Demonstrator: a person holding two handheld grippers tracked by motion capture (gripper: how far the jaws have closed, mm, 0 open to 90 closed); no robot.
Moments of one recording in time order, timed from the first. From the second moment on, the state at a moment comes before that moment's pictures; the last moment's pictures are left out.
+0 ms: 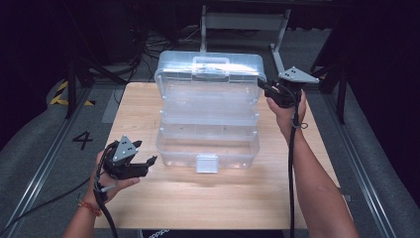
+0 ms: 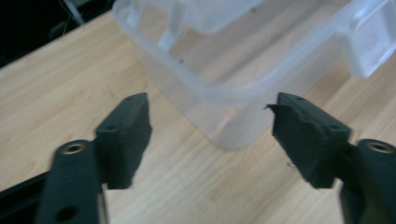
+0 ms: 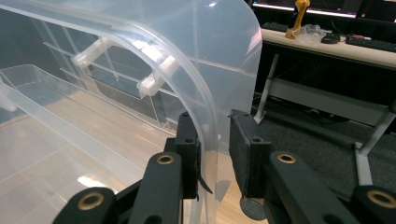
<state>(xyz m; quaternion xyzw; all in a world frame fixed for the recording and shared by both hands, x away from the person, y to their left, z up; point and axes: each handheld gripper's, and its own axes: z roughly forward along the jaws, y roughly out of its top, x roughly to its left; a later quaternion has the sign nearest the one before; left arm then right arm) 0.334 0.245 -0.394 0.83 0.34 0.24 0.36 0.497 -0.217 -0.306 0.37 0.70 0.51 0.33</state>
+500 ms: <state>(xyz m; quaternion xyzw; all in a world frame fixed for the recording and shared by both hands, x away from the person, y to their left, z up) 0.326 0.278 -0.467 0.86 0.40 0.16 0.28 0.503 -0.219 -0.304 0.36 0.71 0.51 0.32</state>
